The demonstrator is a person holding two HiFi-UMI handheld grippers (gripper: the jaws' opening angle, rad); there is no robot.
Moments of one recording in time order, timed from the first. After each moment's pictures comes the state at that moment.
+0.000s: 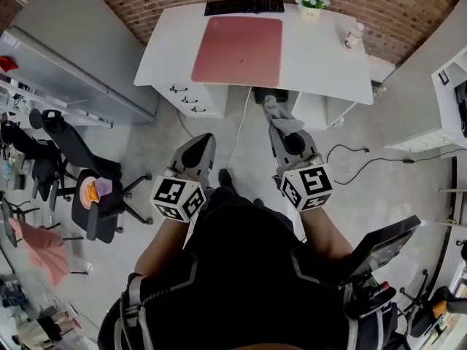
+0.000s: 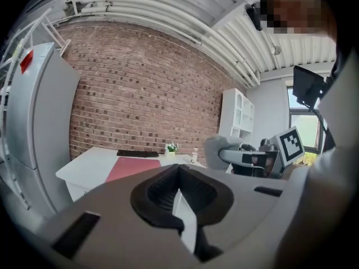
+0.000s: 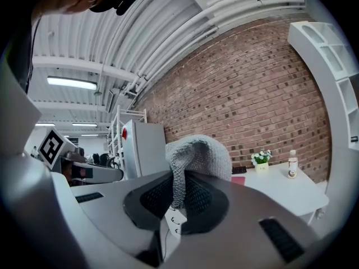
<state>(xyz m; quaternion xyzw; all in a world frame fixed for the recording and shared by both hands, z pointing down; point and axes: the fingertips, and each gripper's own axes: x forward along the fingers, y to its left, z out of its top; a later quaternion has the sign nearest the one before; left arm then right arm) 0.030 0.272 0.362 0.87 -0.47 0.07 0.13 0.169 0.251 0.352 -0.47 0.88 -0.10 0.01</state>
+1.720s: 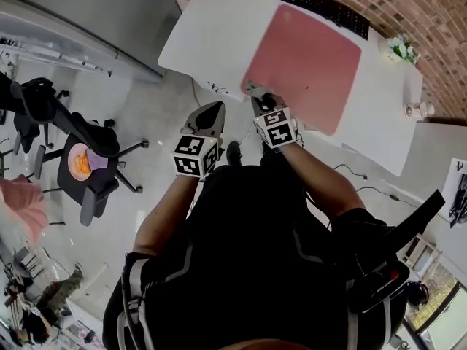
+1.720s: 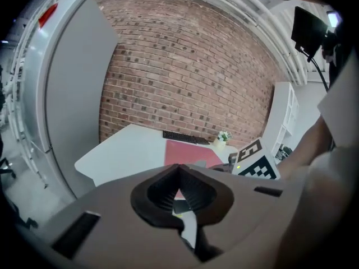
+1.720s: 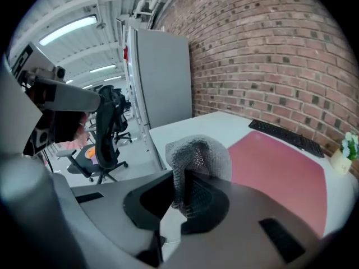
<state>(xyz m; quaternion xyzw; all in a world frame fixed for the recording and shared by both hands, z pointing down) -0.172 0.003 0.498 0.78 -0.56 0.12 0.24 -0.104 -0.055 0.601 -0.29 0.90 -0.14 -0.30</state>
